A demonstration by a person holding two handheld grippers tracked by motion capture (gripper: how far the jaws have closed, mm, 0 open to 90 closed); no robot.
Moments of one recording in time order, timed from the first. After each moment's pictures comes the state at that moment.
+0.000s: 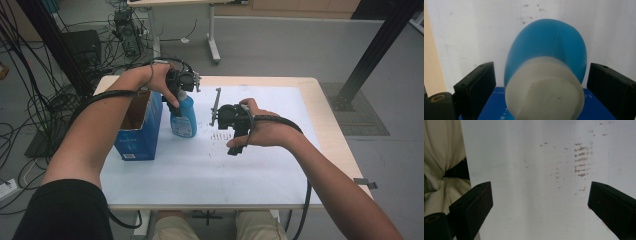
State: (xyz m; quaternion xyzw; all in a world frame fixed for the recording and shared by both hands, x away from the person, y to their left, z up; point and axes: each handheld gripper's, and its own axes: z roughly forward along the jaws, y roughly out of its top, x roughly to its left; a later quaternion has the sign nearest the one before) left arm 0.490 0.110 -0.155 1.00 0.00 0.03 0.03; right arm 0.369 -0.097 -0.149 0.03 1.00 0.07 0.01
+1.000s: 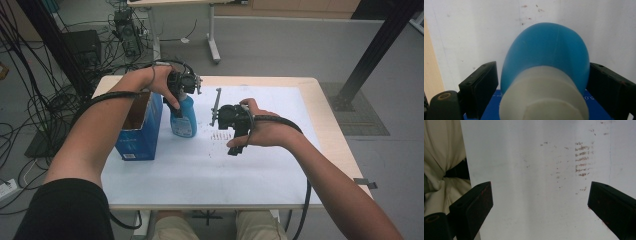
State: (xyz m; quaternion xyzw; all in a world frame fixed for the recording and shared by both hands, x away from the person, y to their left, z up) left arm 0.490 0.107 -0.162 1.00 -0.01 0.03 0.02; right arm 0.370 -0.098 -0.151 0.03 1.00 0.07 0.01
